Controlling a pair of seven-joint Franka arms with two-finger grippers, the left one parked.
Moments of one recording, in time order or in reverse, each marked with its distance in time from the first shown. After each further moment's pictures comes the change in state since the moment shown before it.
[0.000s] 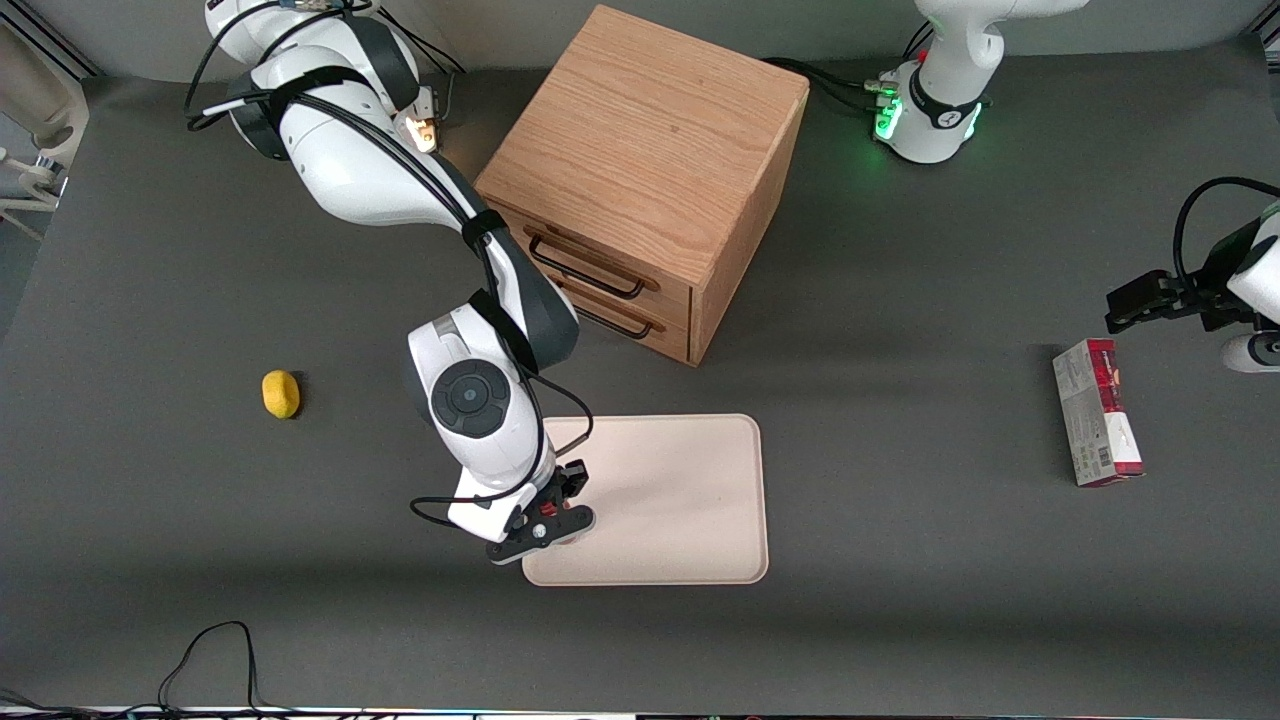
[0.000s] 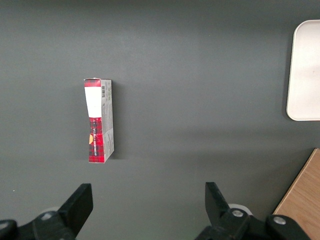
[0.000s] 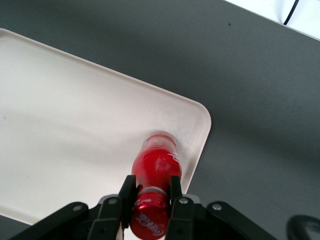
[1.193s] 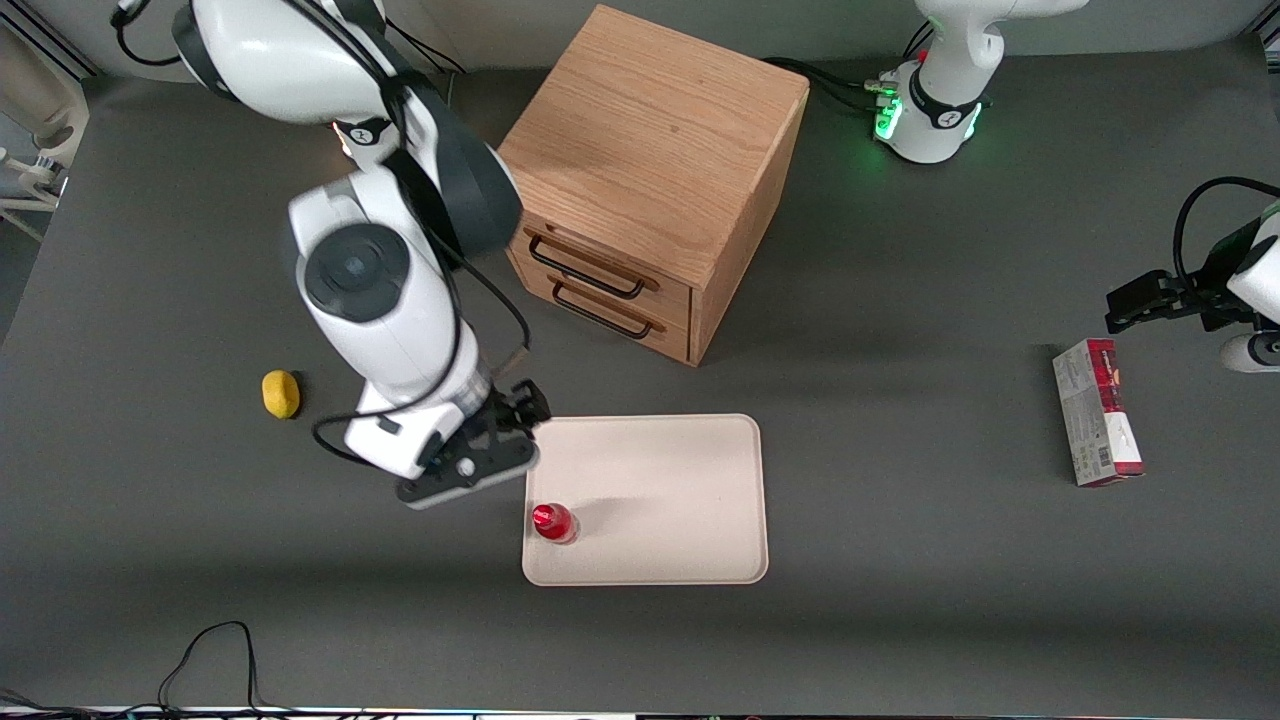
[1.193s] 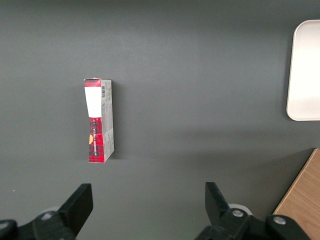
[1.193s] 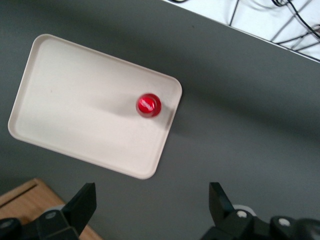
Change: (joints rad) arm -0.006 -0.283 0.000 0.039 0.000 -0.382 0.002
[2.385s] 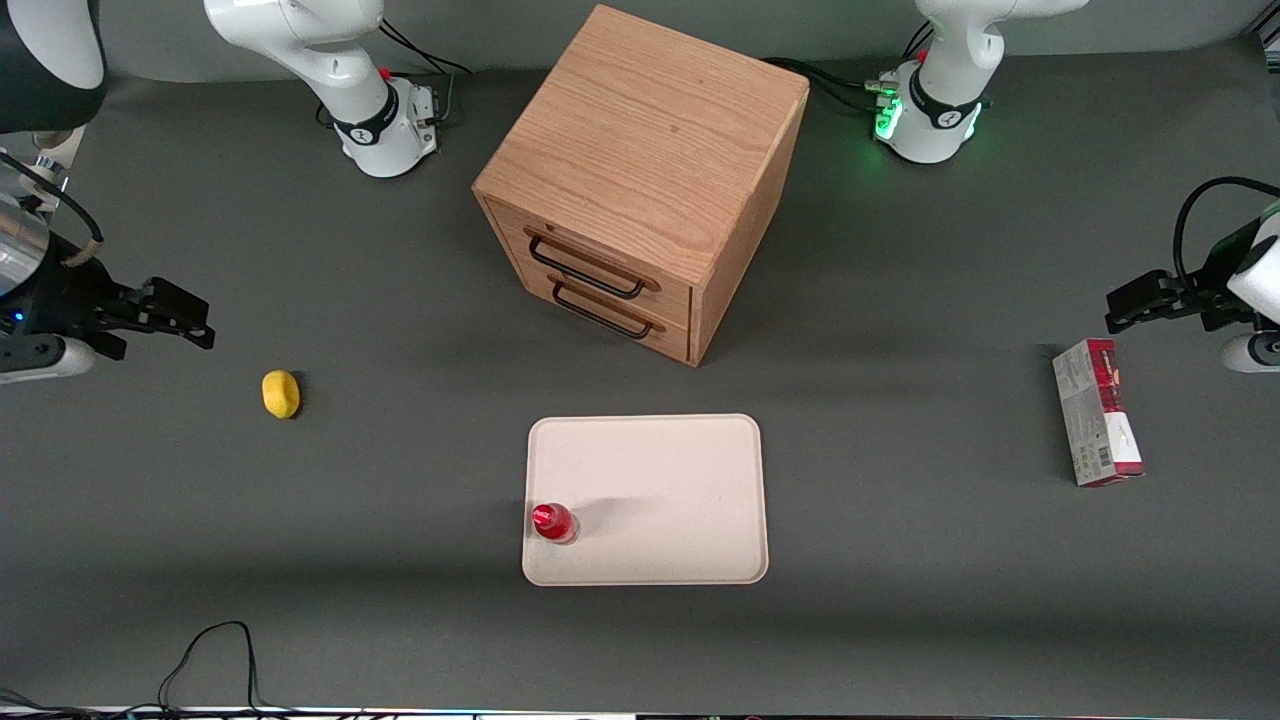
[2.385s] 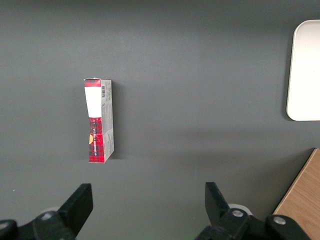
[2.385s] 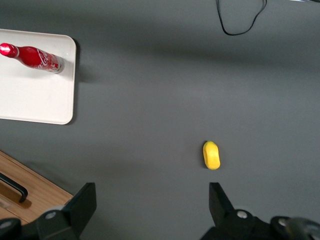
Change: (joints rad) arm -0.417 -0.609 -0.017 -0.674 0.069 0.037 -0.204
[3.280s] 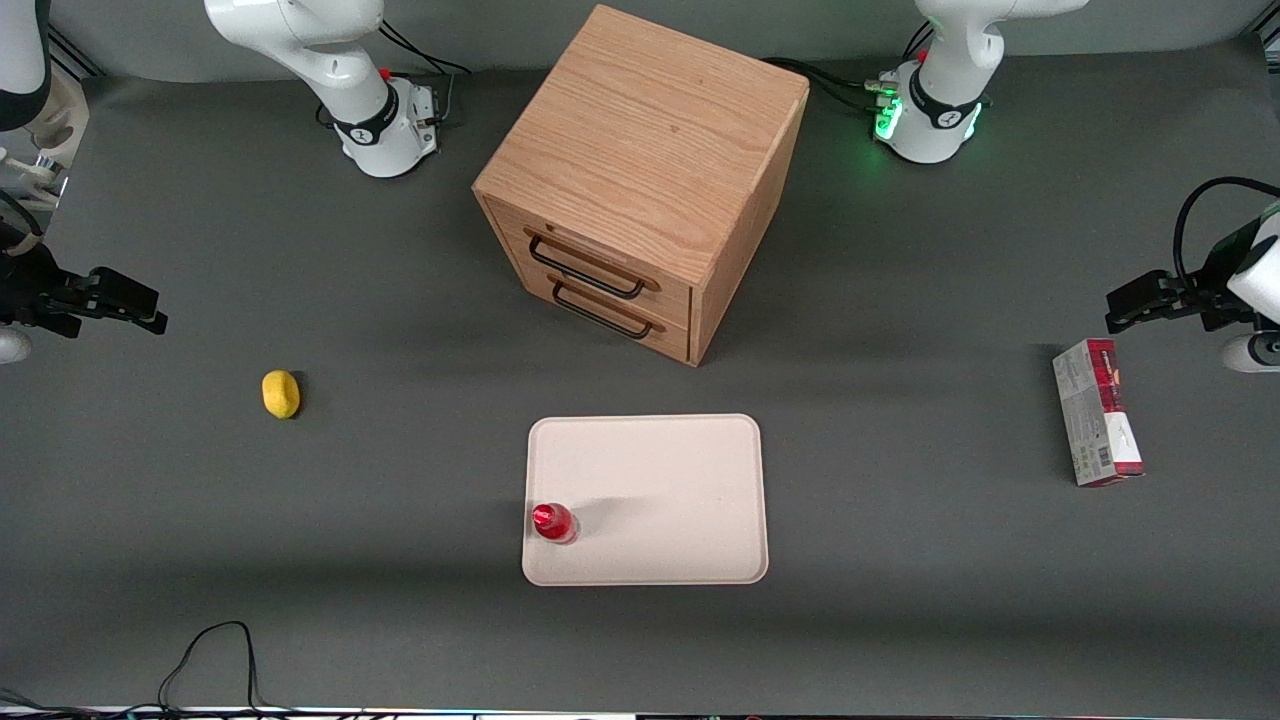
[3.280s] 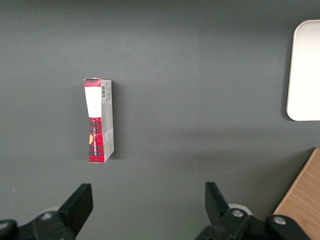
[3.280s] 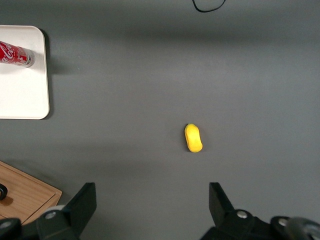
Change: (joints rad) arm -0.020 -0.032 -0.066 -0.048 -0.011 -0.028 -0.007
